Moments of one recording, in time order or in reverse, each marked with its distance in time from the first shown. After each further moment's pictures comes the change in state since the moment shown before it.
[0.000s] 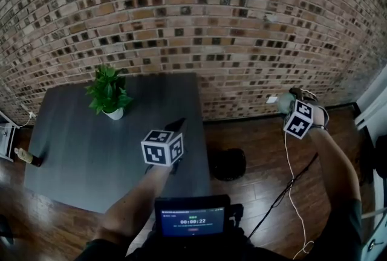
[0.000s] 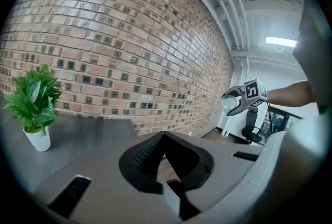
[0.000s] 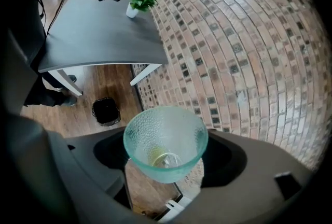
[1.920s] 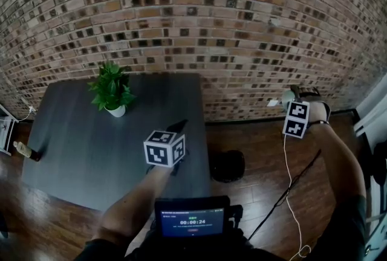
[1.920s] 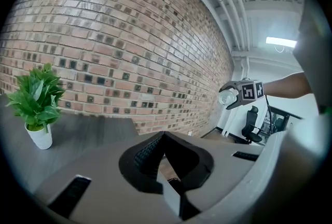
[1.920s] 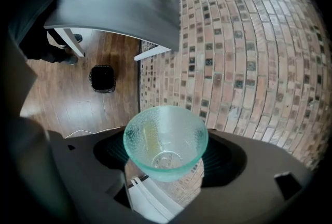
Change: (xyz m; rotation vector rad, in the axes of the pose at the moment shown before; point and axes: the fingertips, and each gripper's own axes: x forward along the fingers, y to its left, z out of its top) left arm -0.007 0.002 -0.004 -0.005 0.002 0.002; right arm -0.002 -0.020 0.000 -0.326 0.169 -0.085
